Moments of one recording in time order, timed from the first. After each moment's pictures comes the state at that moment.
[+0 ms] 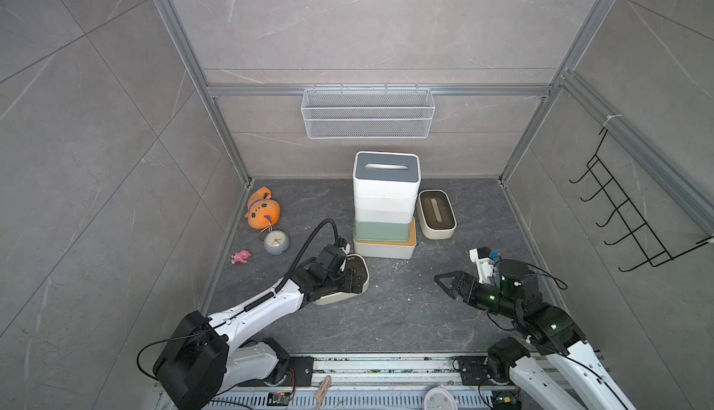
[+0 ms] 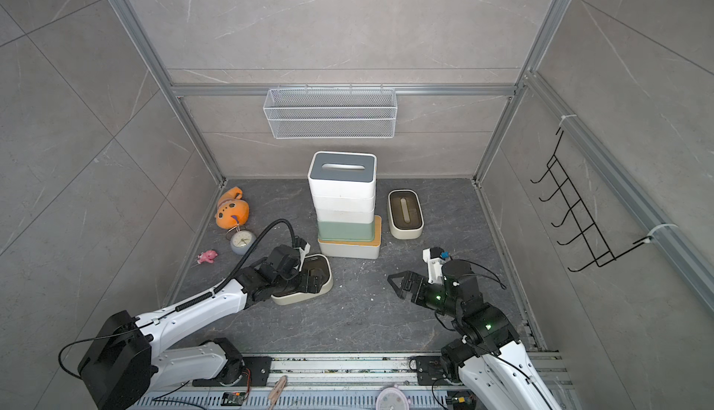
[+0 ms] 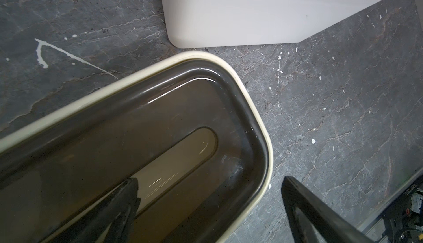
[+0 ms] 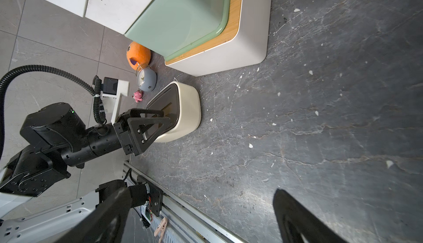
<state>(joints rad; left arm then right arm) -0.73 1.21 0.66 -0.36 0.05 -0.52 0.40 0.52 0.61 -0.70 -0.38 0.77</state>
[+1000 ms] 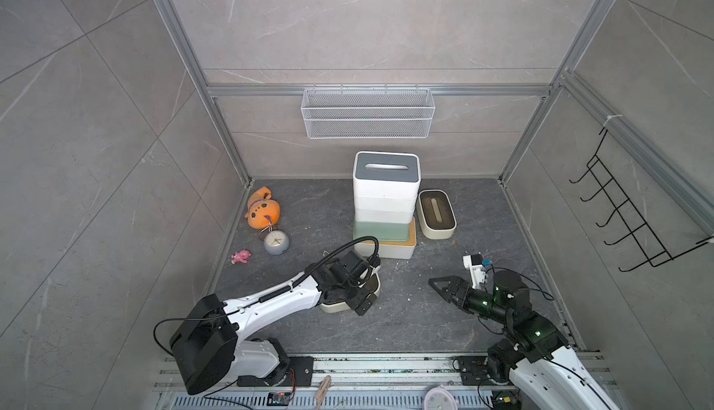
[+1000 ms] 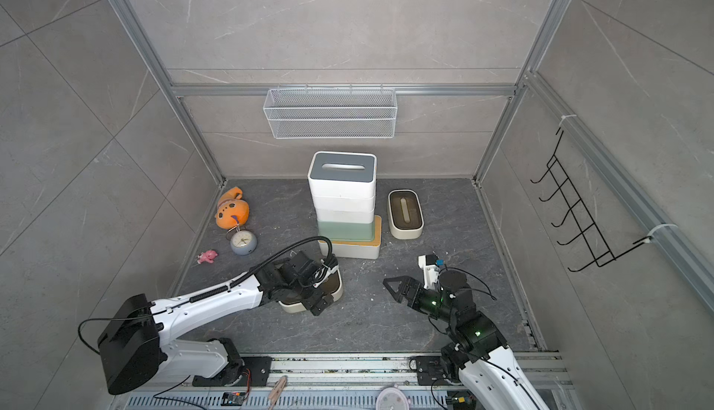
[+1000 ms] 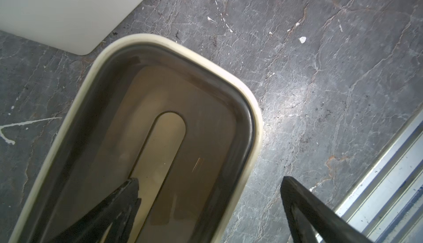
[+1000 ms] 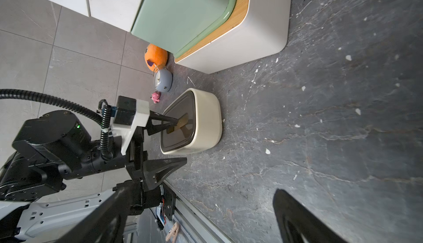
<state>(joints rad) -0.90 1.36 0.84 -0.61 0.02 -0.02 0.40 0.43 0.38 -0.42 -0.47 0.90</state>
